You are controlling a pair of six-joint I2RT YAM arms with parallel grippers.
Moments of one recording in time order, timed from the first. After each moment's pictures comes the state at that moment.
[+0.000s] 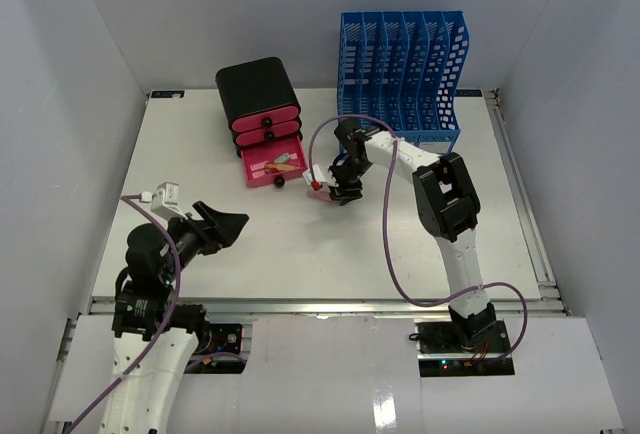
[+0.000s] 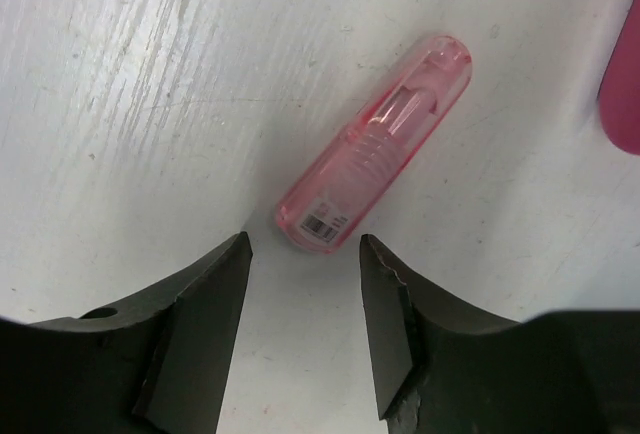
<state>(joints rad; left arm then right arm) -0.11 0.32 0.61 -0.52 0.35 -0.68 0.58 2.22 1.76 -0.93 -0.54 -1.46</state>
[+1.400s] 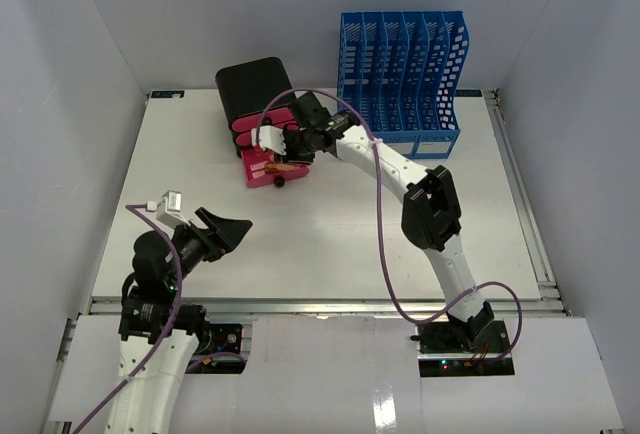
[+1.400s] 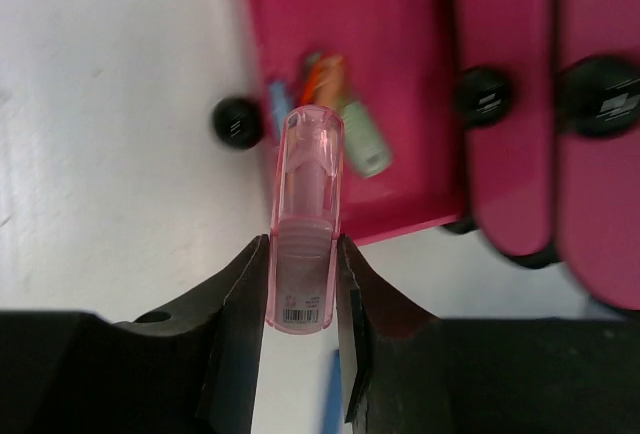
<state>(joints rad) -0.11 0.26 0.51 -0.49 0.38 -0.79 0.76 2.24 2.10 -0.76 -0.33 -0.98</state>
